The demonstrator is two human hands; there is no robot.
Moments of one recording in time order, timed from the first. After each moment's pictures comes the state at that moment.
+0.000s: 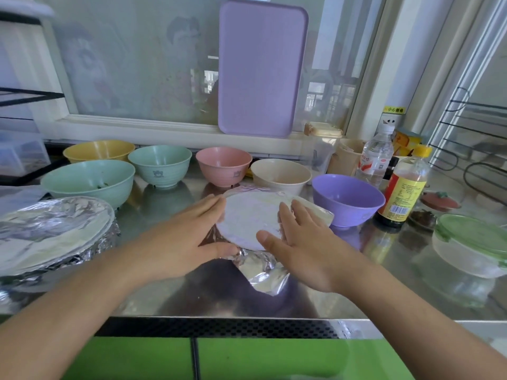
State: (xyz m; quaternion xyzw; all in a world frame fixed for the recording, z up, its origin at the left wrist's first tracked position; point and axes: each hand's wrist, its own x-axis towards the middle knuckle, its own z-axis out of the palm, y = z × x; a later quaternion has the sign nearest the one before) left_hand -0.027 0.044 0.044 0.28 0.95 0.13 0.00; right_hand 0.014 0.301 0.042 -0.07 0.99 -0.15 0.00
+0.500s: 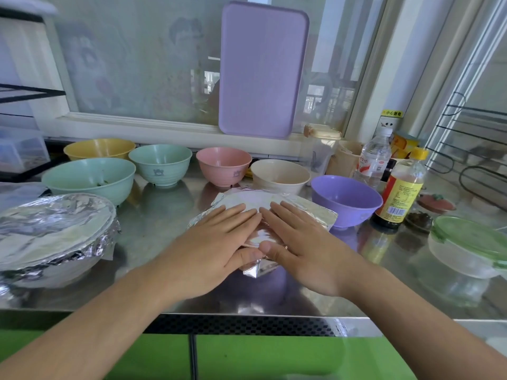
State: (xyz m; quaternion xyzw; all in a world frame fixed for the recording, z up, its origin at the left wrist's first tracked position) left_hand -0.014 0.075 0.019 0.38 0.92 0.06 -0.10; right_hand 0.017 0.308 0.039 -0.21 0.97 -0.10 -0.06
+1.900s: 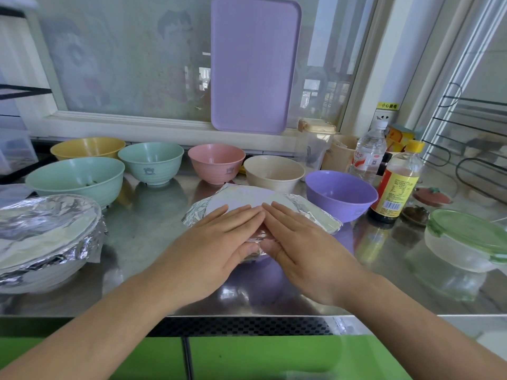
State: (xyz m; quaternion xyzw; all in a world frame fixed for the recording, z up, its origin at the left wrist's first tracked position) left_hand -0.015 0.089 0.010 0.40 0.89 0.12 -0.18; right_hand 0.016 0.321 0.018 -0.26 0.95 -0.09 -0.15
